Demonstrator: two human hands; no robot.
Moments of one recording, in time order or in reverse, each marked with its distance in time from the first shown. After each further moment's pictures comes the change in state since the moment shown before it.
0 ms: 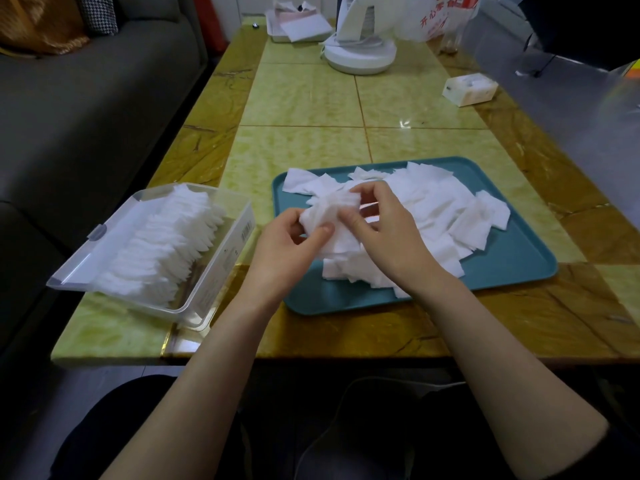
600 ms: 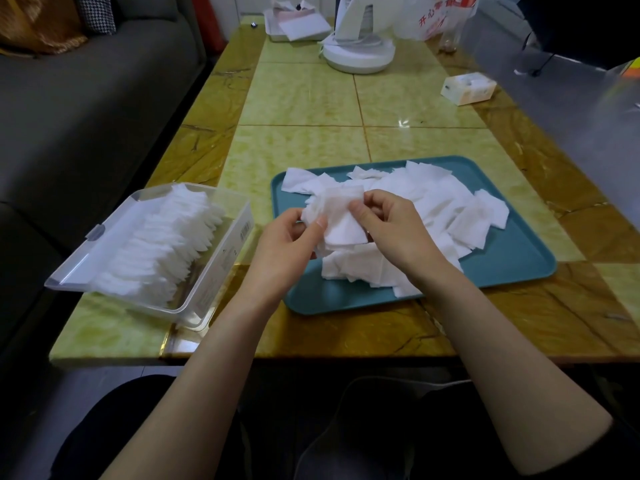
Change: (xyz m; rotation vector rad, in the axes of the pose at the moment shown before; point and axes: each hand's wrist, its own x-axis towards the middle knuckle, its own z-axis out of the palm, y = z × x) left_hand 0.002 -0.002 0.000 -0.046 -0.023 -0.033; right_hand 0.008 0.003 -0.005 0.143 -0.013 0.135
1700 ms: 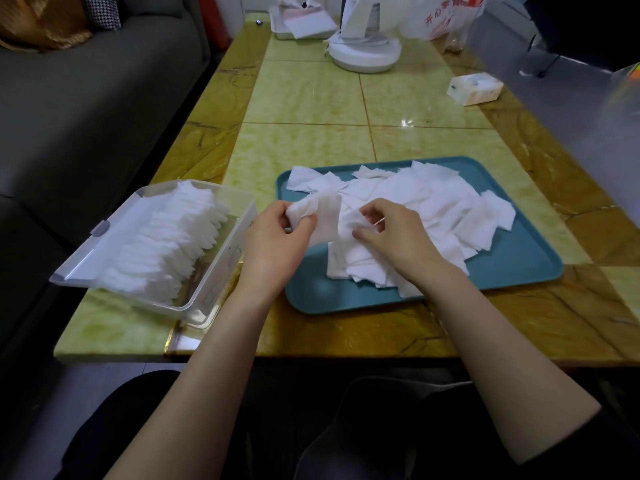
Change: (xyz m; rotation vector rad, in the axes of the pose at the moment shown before) left_hand 0.006 0.001 -0.009 0.224 0.196 0.023; right_hand 0.012 0.026 -0.001 -0.516 -0.005 -0.055
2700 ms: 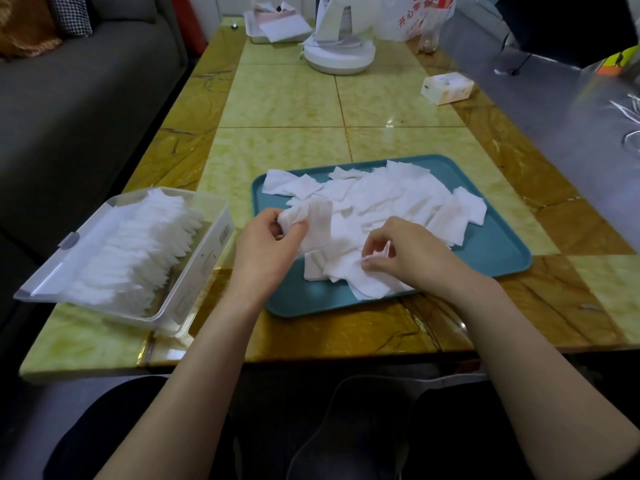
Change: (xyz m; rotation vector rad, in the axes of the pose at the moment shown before) left_hand -0.006 0.010 0.017 0.036 -0.045 -0.043; right_hand -0.031 0.014 -0.047 -0.219 -0.273 -0.043
